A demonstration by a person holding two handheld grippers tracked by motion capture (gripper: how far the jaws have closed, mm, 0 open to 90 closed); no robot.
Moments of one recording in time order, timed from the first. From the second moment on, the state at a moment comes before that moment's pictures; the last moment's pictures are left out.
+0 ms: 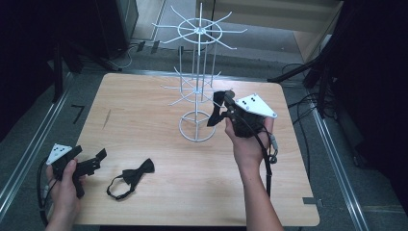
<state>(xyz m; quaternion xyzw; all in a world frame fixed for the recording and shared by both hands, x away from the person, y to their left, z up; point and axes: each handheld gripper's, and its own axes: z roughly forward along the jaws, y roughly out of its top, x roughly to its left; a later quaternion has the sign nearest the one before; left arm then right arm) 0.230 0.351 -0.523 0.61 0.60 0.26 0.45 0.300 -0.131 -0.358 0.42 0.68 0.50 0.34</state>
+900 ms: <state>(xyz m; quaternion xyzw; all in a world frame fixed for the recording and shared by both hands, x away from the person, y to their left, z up) 0.231 0.351 -0.523 0.61 0.60 0.26 0.45 0.311 -0.099 -0.375 0.43 0.68 0.50 0.32</state>
